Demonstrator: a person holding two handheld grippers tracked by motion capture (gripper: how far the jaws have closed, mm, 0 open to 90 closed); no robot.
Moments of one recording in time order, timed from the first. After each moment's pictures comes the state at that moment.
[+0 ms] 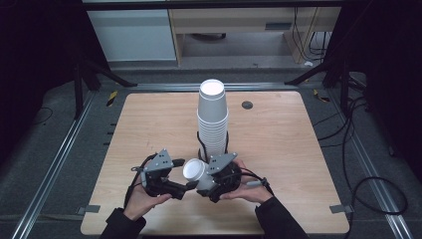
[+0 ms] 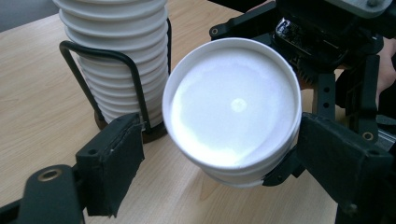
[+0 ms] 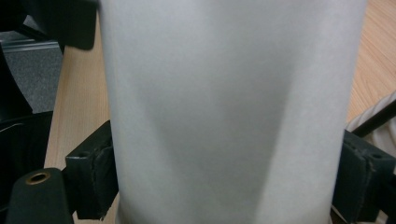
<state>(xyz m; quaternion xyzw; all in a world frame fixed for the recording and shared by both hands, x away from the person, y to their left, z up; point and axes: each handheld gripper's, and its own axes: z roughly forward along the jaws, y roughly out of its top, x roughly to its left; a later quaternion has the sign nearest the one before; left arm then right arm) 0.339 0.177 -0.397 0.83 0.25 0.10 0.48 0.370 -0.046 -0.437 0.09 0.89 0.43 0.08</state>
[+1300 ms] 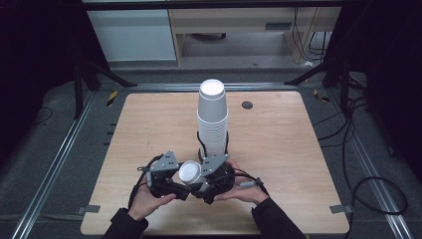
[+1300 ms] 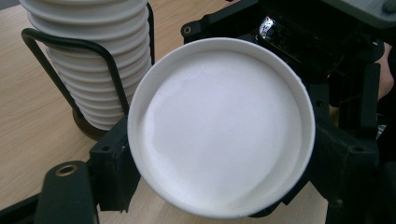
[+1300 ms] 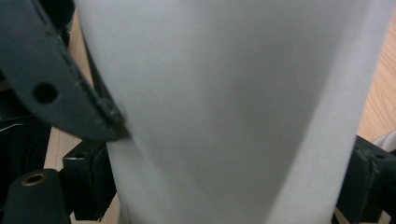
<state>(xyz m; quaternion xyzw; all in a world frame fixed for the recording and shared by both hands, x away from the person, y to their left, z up) 0.342 0.168 -0.404 0.84 0.24 0.08 0.47 0.369 -0.029 -0.439 0.08 0.90 0.42 0.08</state>
